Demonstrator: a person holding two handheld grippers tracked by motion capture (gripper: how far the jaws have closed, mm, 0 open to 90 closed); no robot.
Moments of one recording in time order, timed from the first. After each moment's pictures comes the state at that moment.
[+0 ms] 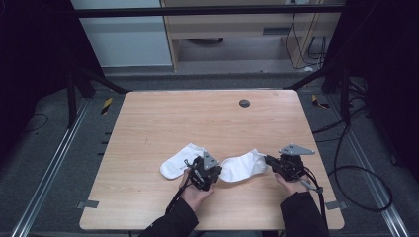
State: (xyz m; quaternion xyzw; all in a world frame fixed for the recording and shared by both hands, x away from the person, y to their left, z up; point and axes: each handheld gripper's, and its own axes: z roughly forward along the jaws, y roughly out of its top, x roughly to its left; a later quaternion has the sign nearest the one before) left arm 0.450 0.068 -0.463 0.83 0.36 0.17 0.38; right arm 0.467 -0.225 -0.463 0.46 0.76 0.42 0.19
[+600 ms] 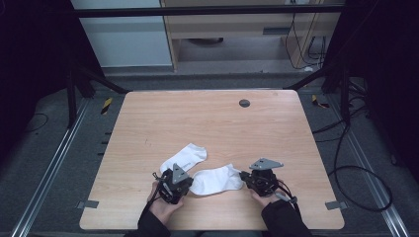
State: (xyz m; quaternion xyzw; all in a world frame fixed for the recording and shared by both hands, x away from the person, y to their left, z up) left arm 0.424 0.148 -0.476 0.84 0.38 0.19 0.34; right arm 0.438 -0.150 -0.479 0.43 0.80 0.40 0.15
